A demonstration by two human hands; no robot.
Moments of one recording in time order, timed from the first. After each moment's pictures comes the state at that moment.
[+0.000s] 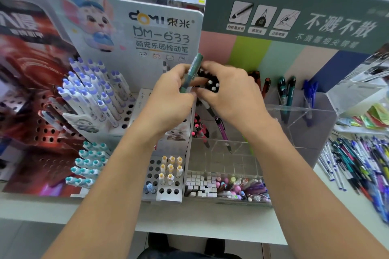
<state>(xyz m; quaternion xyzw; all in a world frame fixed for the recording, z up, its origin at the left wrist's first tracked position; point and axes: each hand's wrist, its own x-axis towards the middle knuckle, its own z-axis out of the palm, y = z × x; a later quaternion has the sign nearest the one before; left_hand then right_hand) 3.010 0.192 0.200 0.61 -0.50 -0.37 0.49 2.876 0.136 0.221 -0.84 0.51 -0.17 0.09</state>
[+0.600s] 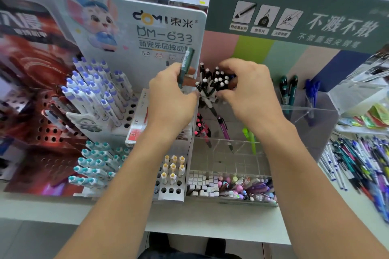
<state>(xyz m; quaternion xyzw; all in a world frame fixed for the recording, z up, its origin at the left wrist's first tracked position) 3.005 0.192 0.195 0.68 -0.48 -0.19 0.51 2.861 0.133 0.220 -0.81 0.51 -0.26 0.14</state>
